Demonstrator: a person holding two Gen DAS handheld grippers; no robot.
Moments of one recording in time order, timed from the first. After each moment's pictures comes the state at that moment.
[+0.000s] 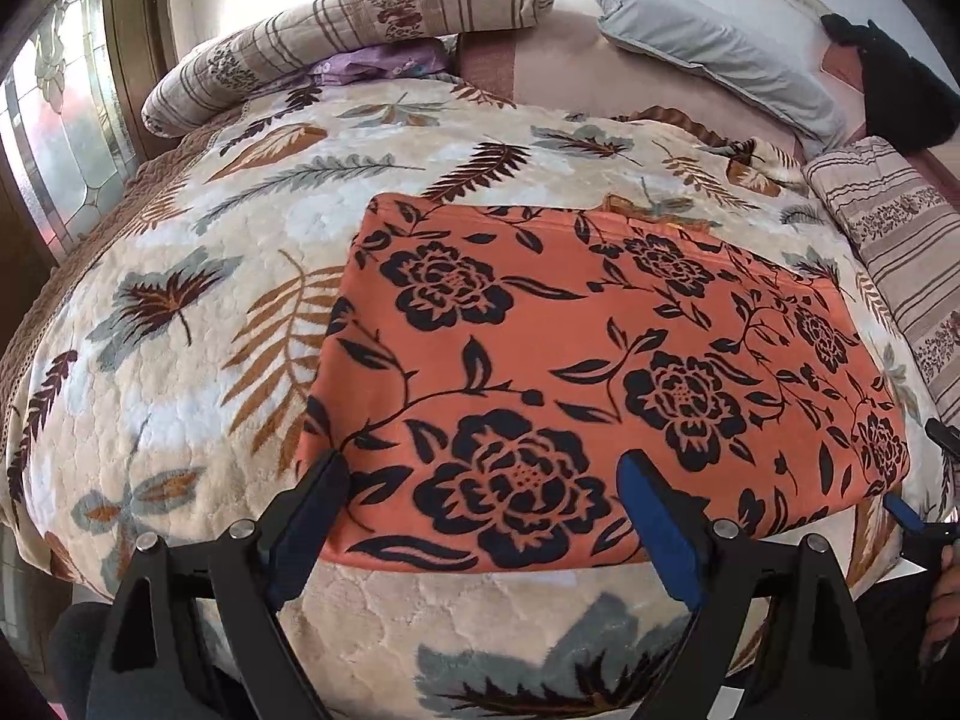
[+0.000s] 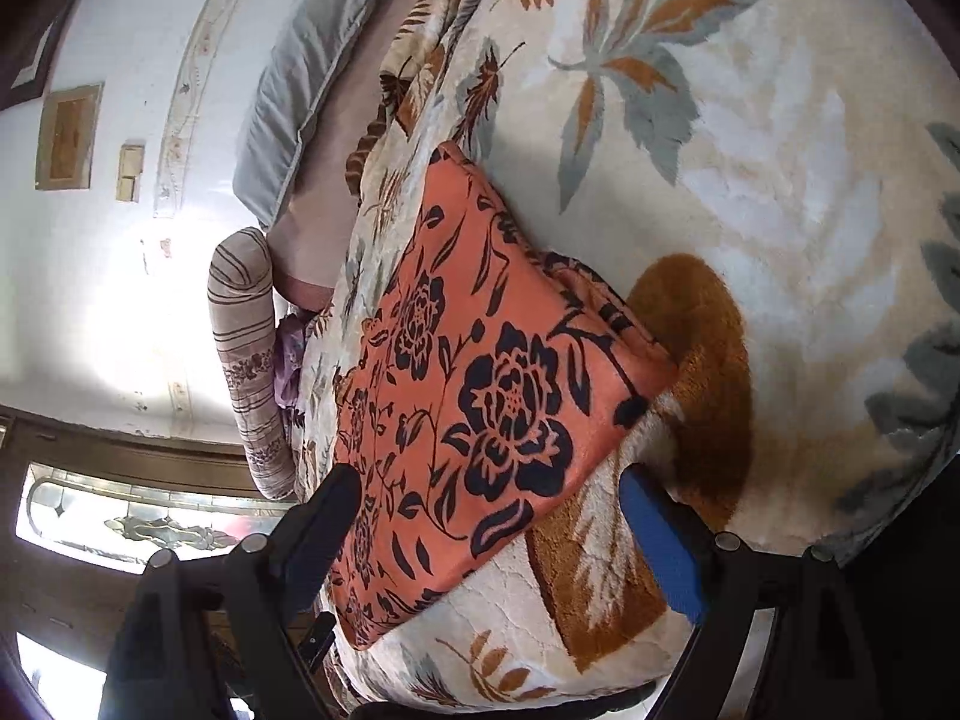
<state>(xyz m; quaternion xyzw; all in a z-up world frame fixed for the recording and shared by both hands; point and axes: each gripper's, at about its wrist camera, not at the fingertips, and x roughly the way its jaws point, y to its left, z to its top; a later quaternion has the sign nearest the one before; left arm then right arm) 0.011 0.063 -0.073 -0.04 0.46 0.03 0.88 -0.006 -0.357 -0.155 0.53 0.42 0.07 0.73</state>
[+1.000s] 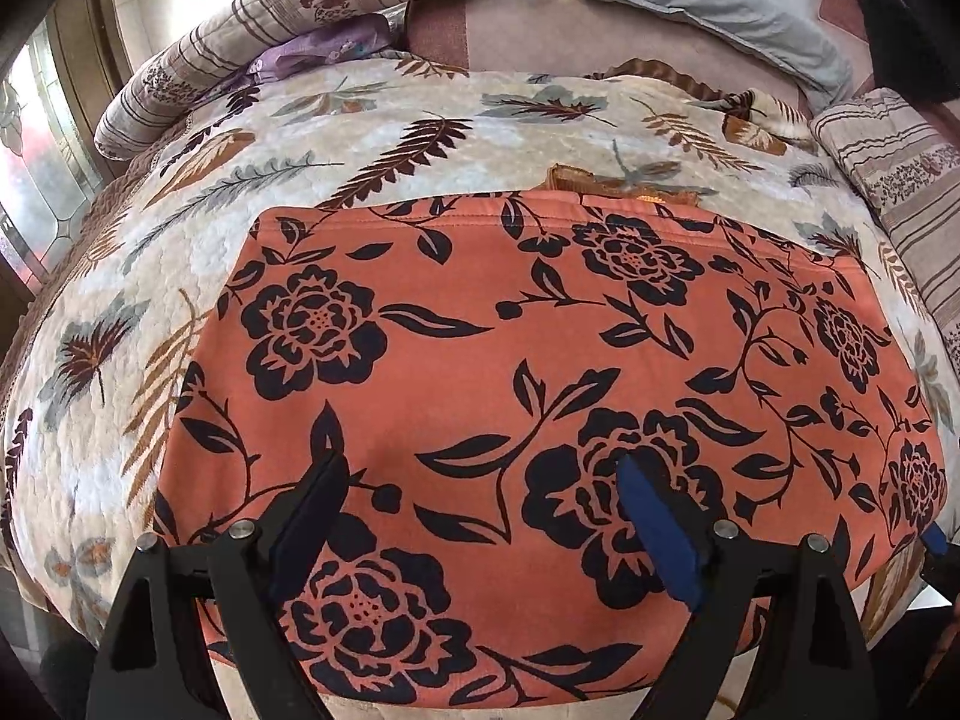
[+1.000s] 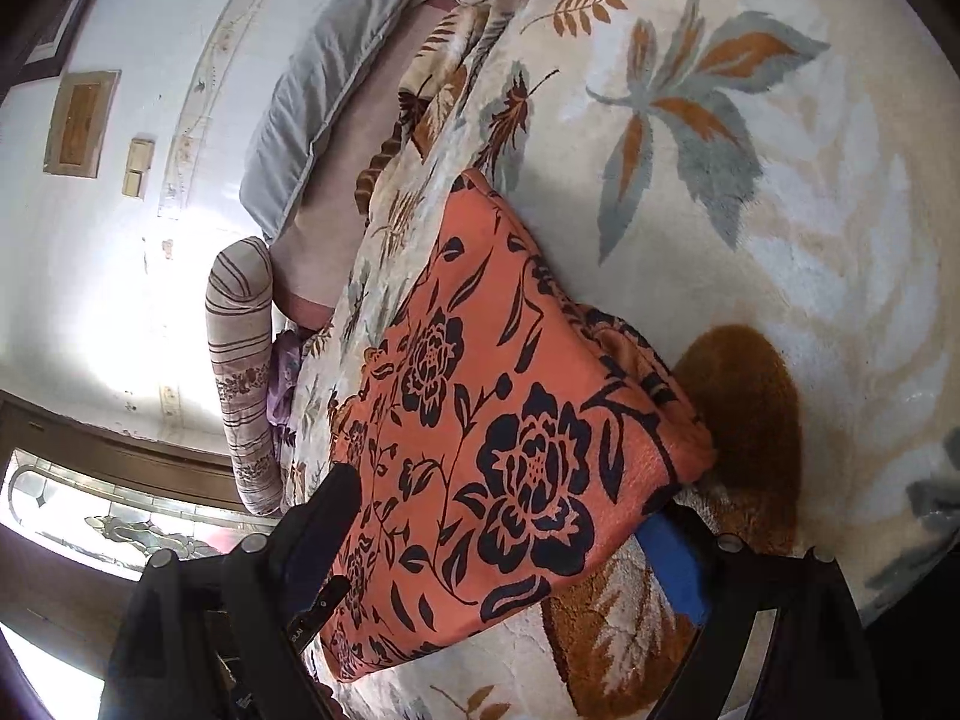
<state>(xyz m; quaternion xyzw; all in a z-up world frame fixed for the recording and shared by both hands) 0.074 0.007 -0.105 -0.01 0.50 0.03 0.87 0.017 -0.351 -0.148 0.50 0.40 0.06 0.77</state>
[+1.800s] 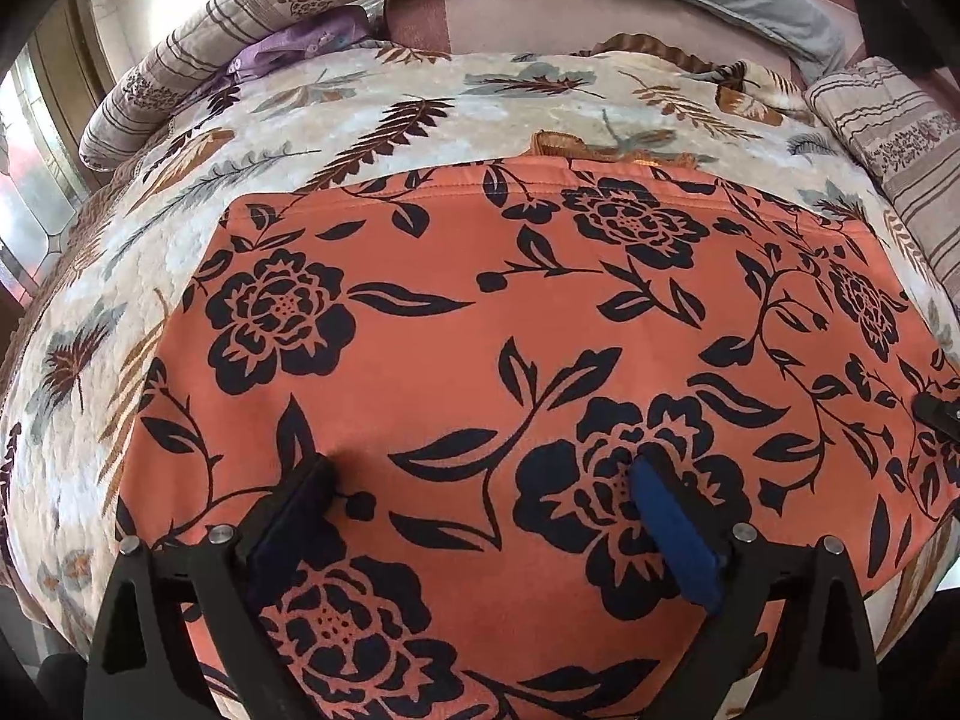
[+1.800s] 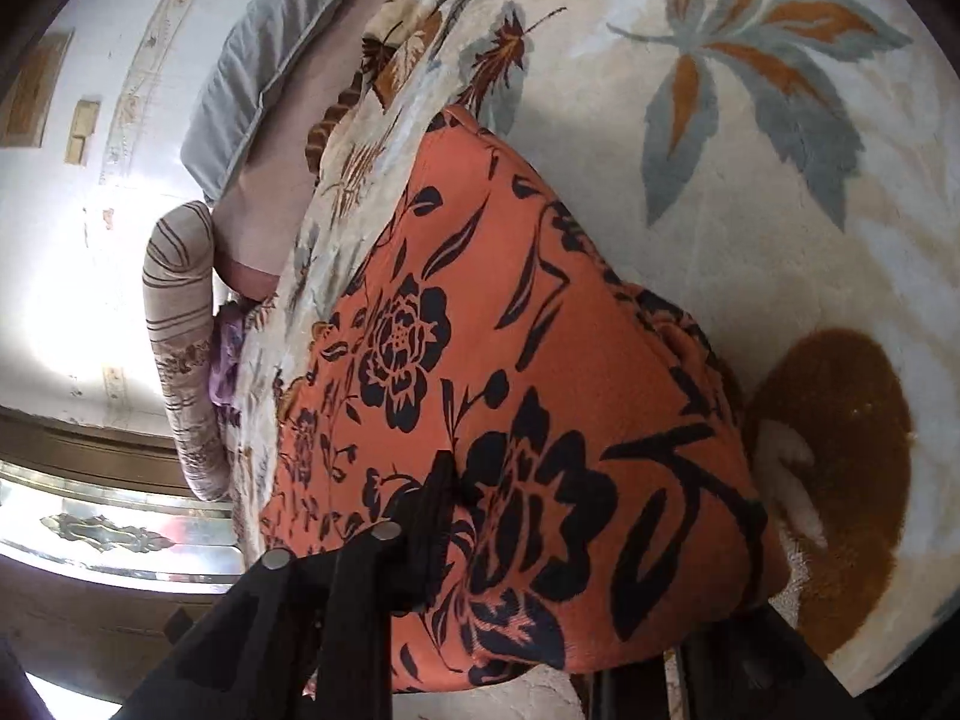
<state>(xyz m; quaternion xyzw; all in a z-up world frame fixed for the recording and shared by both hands) 0.078 -0.001 -0.125 0.02 0.50 0.02 0.86 0.064 -0.321 -0.153 0.45 0.47 0.02 0.76</state>
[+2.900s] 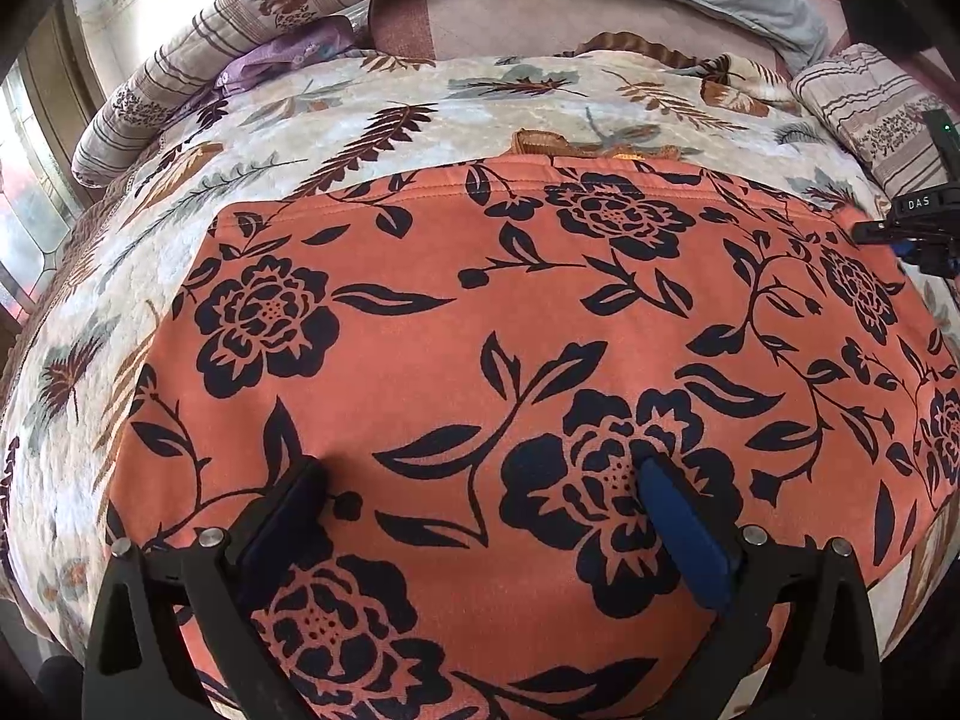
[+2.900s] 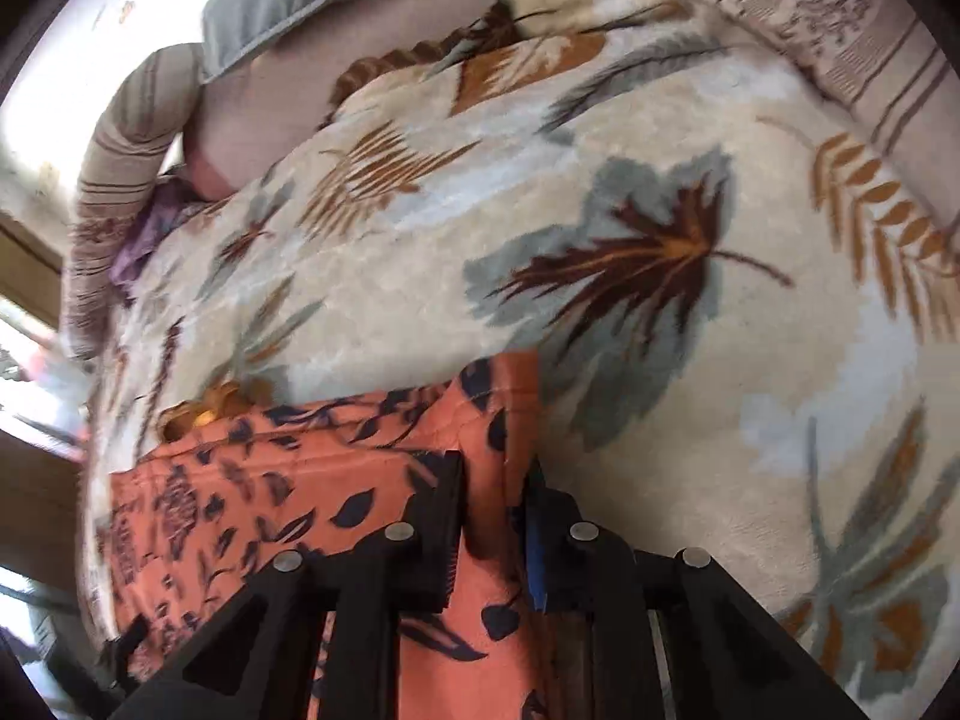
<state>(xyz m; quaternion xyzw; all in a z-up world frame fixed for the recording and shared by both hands) 0.076 -0.007 -0.129 0.03 0.49 0.02 0.87 0.220 -0.349 -0.126 0.16 0.53 0.02 0.83</state>
